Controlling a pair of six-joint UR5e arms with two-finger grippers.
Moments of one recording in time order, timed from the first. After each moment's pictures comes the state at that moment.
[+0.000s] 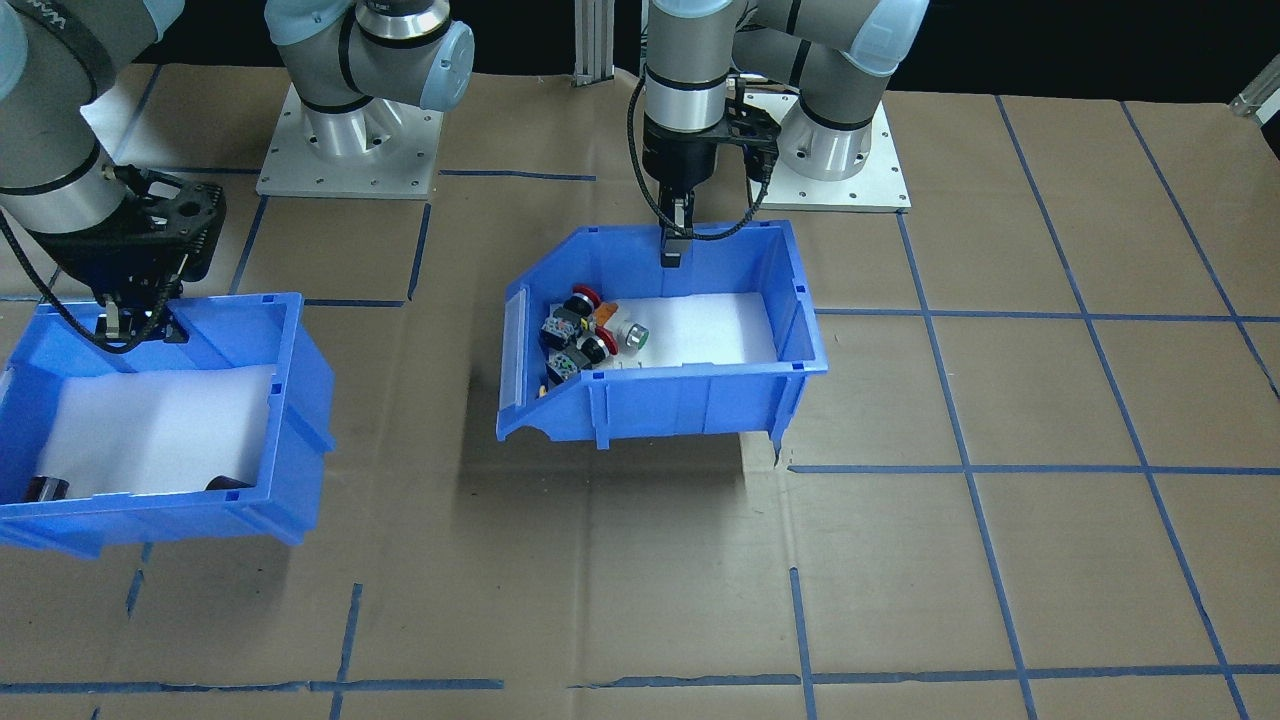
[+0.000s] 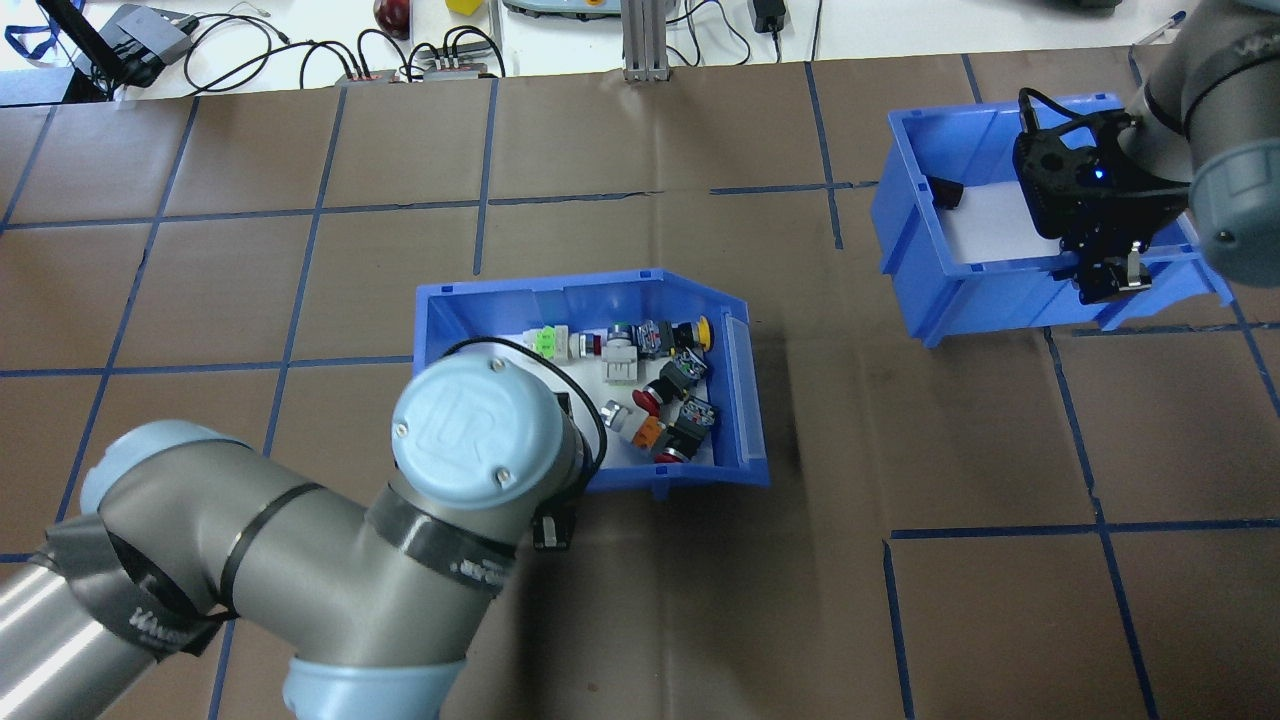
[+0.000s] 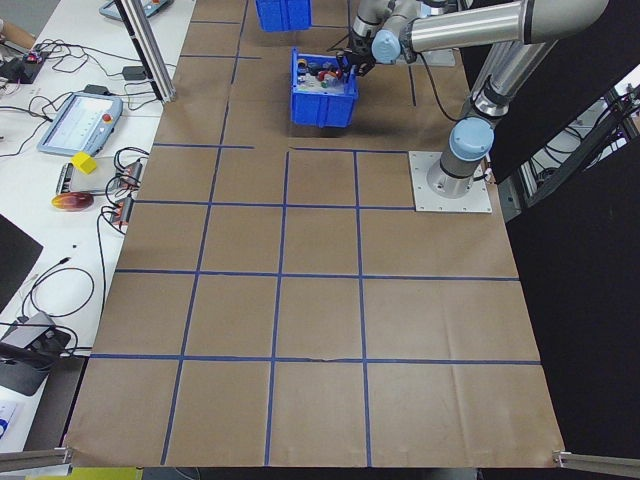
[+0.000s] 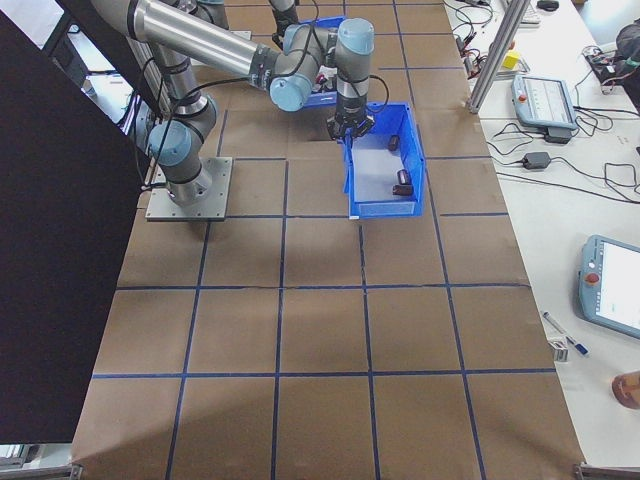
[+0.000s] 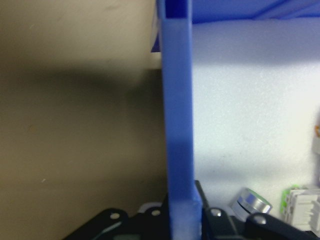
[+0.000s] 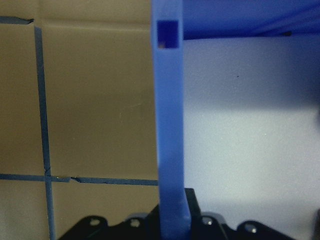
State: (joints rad) left arm -1.96 -1.48 -2.10 -0.96 1.66 -1.93; right arm 1.29 -1.59 1.88 -1.92 -1.62 -1.90
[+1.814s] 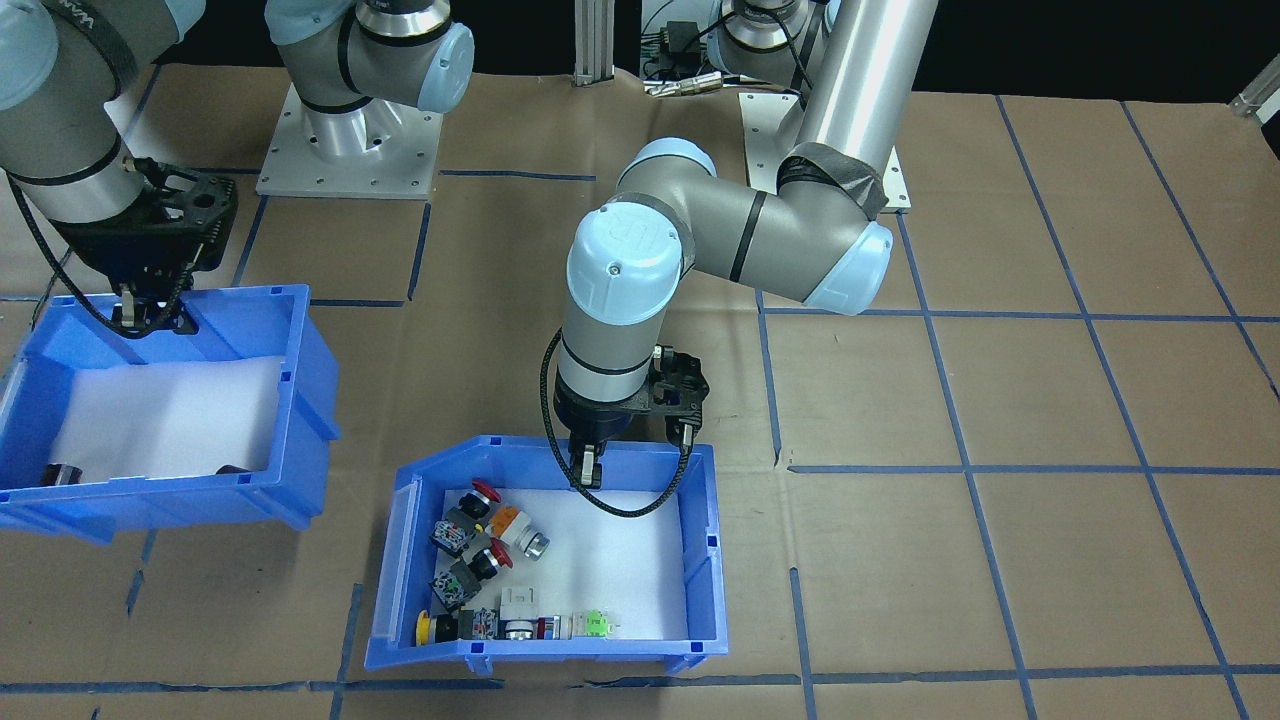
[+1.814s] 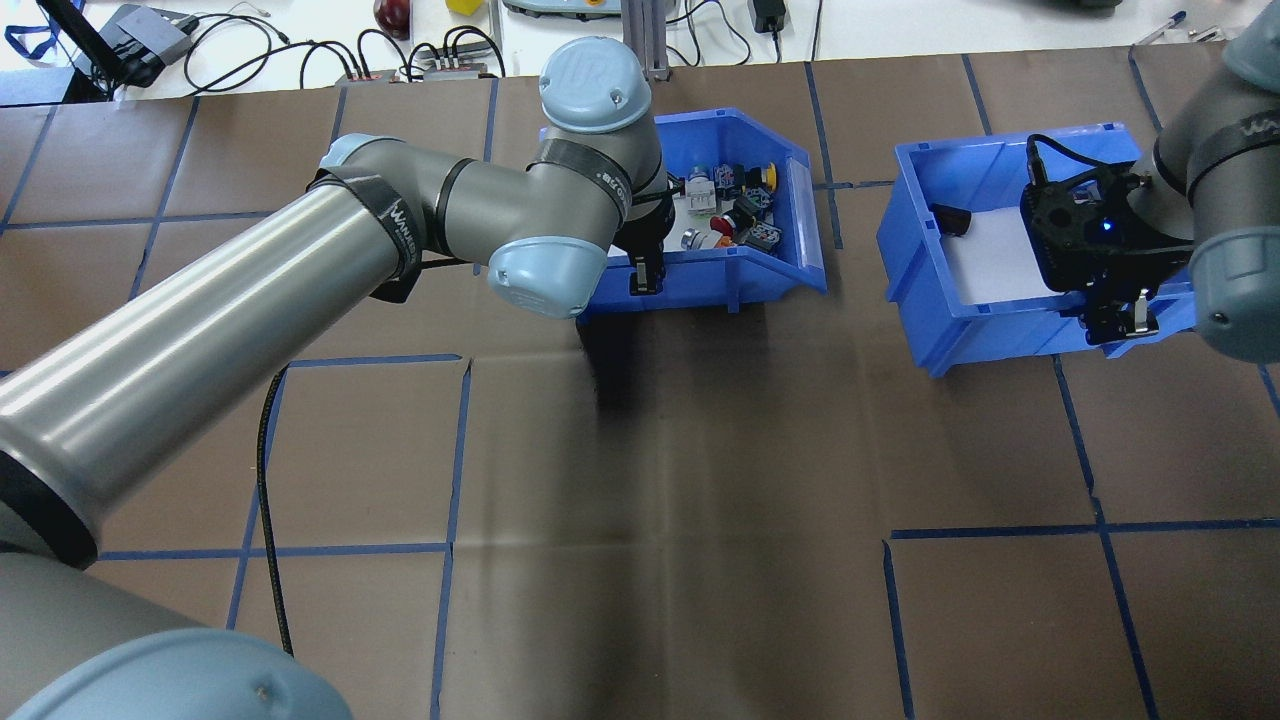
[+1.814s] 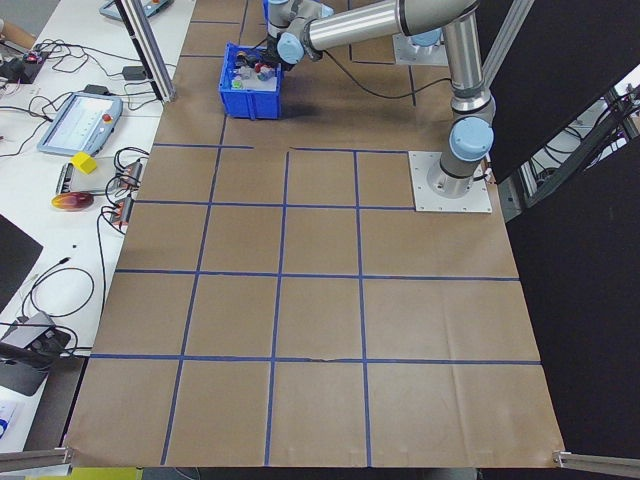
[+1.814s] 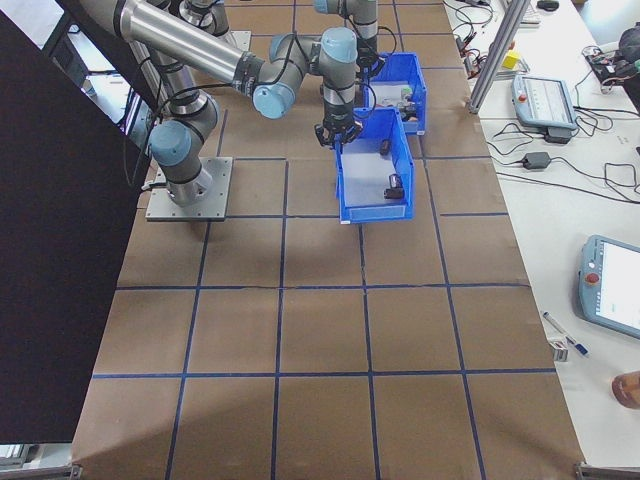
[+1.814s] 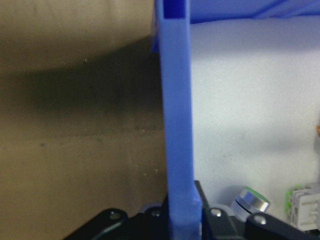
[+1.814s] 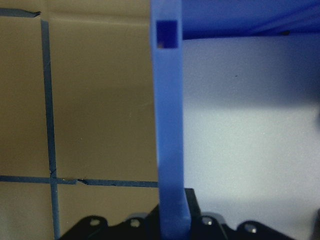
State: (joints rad) left arm -1.92 -2.06 -1.55 -0.96 1.51 -1.88; right arm 1.28 -1.62 1.95 -1.96 -1.62 -1.91
